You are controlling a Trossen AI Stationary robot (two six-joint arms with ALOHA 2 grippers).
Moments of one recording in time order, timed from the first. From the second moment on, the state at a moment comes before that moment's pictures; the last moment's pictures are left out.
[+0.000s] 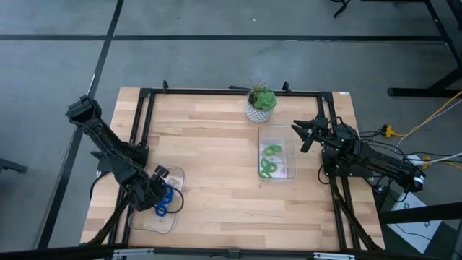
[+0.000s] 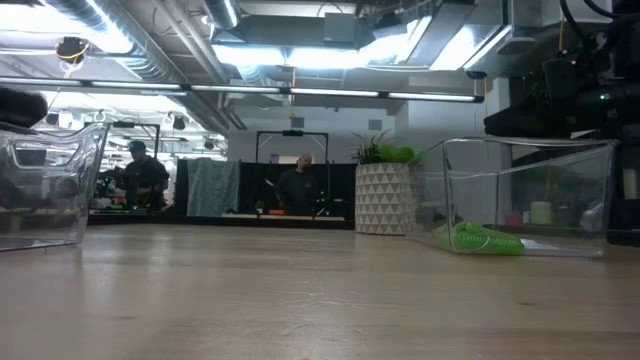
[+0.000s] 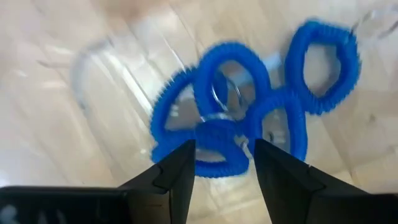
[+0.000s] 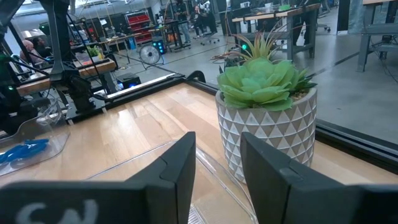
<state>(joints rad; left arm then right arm) -0.88 1.20 0.60 -0.76 -0.13 -0.35 -0.43 0.08 0.02 0.01 0.08 0.20</state>
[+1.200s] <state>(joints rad) -0.83 0.46 0.50 -0.51 -0.42 -0.44 -0.43 0.08 0.02 0.01 0.08 0.20</state>
